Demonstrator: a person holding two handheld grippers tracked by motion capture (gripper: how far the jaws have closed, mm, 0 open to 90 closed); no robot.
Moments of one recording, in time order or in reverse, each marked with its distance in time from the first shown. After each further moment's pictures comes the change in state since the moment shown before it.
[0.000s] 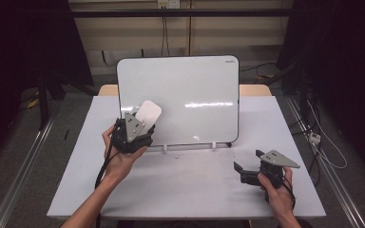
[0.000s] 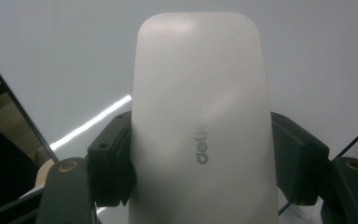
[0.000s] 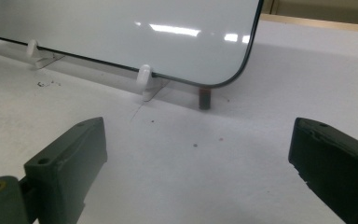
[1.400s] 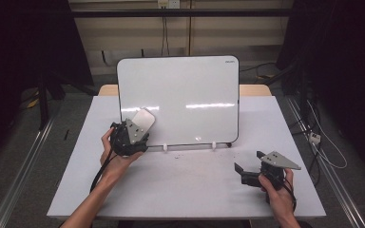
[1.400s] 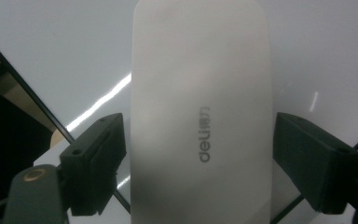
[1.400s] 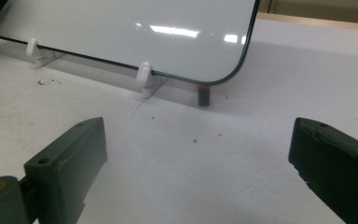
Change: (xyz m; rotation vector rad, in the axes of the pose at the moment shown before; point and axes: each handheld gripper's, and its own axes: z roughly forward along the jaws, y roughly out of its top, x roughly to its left) left arm 0.008 -0.046 0.031 0.152 0.022 0.074; right arm 0.002 -0.001 -0.003 0.004 -0.007 -0.003
